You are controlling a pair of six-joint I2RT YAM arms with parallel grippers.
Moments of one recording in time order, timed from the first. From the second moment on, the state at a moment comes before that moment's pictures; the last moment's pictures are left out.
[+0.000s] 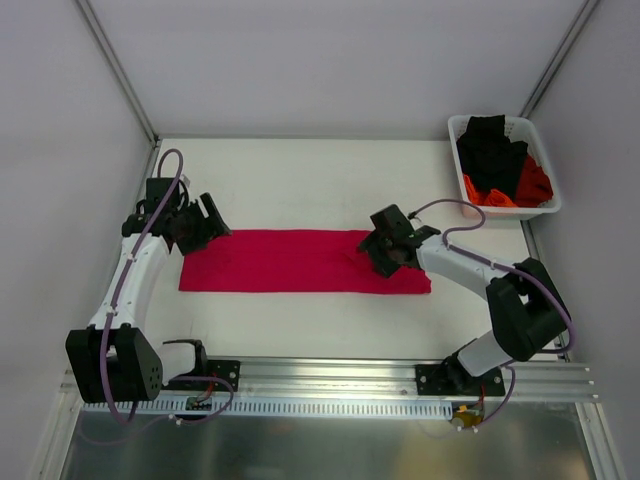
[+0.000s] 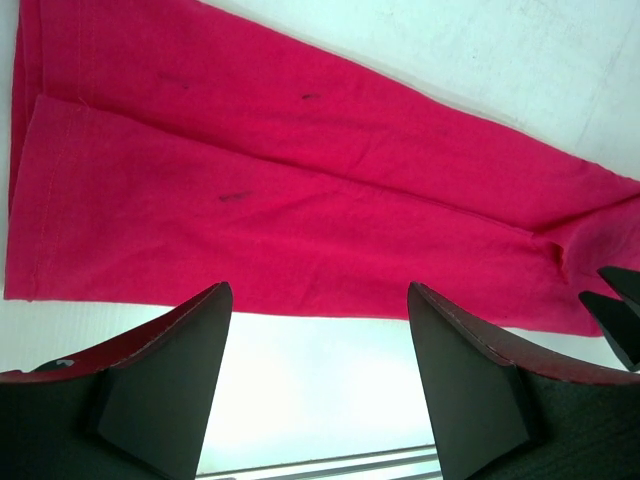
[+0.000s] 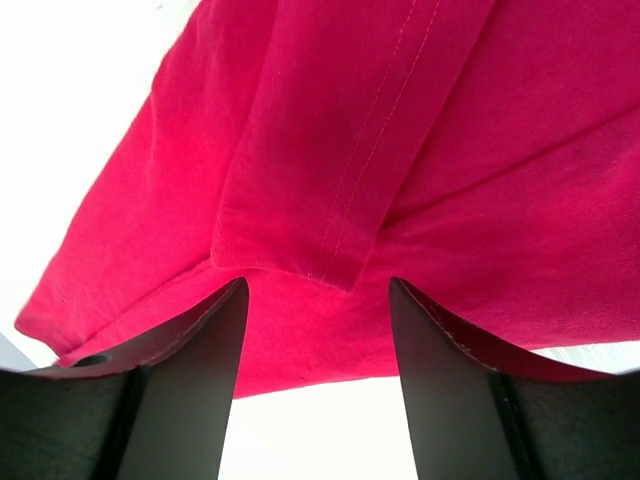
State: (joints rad) left arm 0.05 1.20 0.99 -0.73 0.23 -0.44; right arm 0.61 1.53 0.90 -0.44 0.16 1.34
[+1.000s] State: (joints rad) left arm 0.05 1.19 0.98 -0.73 0.23 -0.43; right arm 0.65 1.61 0.94 -0.44 0.18 1.43
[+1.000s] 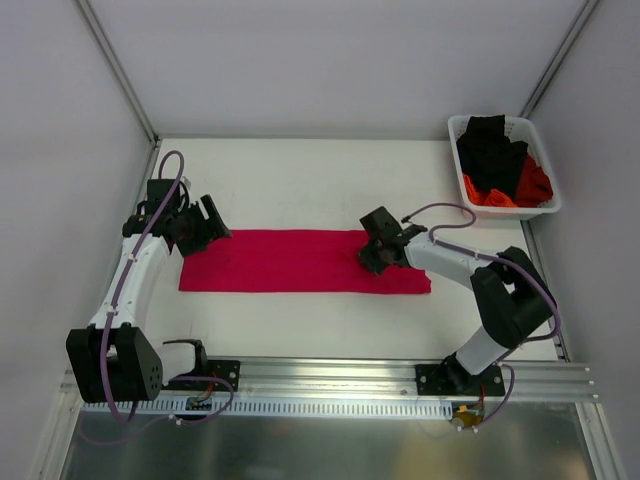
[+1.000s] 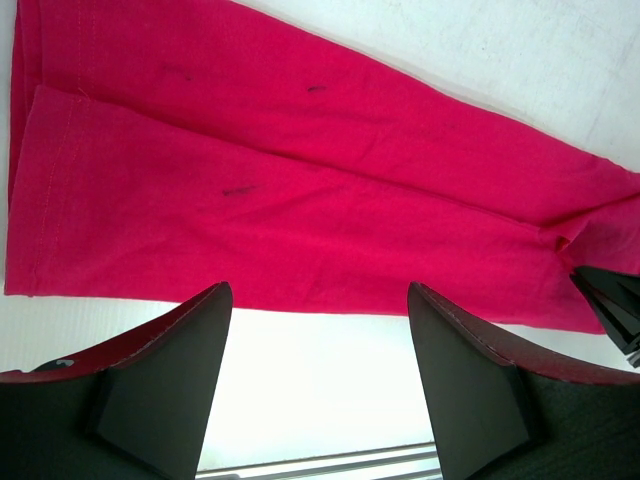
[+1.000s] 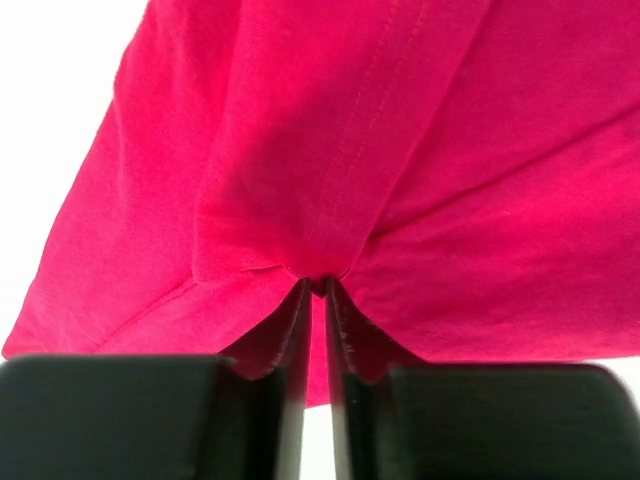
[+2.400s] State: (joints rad) left arm 0.05 1.23 0.98 -0.72 0.23 -0.42; right arm 0.64 2.06 1.70 -0.67 0.21 0.55
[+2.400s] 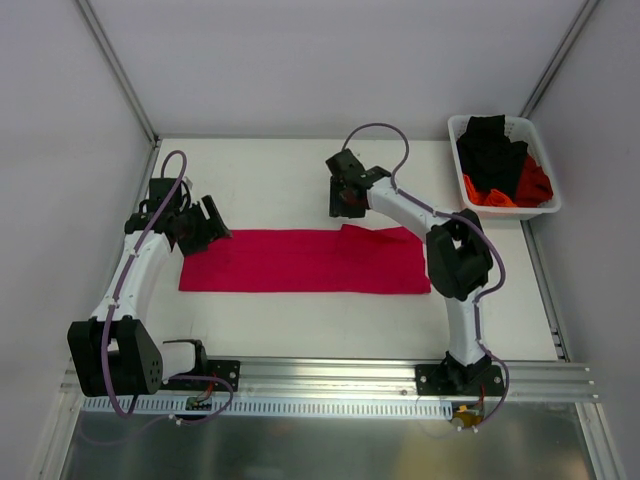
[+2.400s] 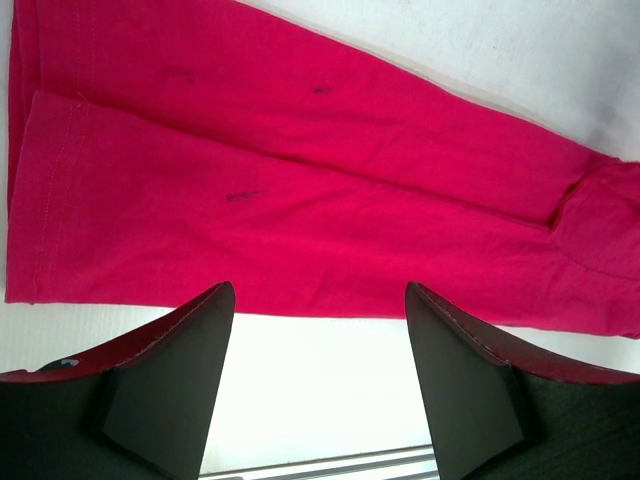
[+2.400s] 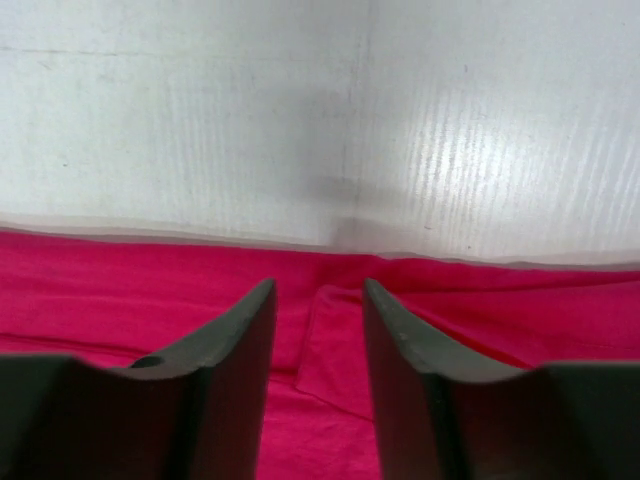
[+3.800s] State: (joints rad) left arm 0.05 1.25 0.98 -0.69 0.24 -0.43; right arm 0.51 1.82 1.36 -0.44 0.15 0.73
